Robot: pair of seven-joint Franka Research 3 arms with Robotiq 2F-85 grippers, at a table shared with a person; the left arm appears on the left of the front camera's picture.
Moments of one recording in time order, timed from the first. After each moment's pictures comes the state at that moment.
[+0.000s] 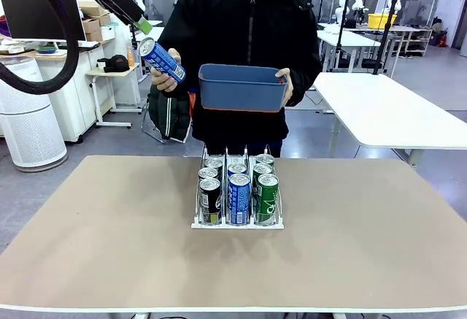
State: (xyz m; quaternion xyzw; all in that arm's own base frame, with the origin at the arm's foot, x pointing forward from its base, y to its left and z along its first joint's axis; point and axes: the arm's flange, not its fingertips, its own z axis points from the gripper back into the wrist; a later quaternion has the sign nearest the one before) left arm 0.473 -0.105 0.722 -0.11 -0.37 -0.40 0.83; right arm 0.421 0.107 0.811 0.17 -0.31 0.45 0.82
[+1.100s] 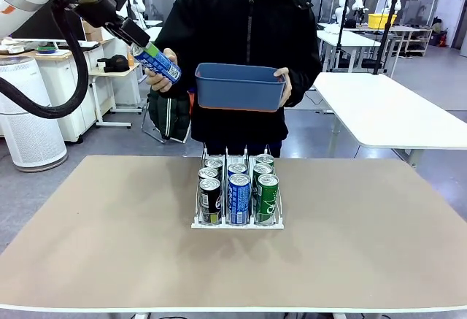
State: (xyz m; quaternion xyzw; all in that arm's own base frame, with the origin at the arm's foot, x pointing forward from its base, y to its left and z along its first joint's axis) left arm 0.497 -0.102 0.670 -0.13 -0.37 -0.39 0.83; right arm 0.421 0.107 0.811 0.17 -0.31 0.45 0.82
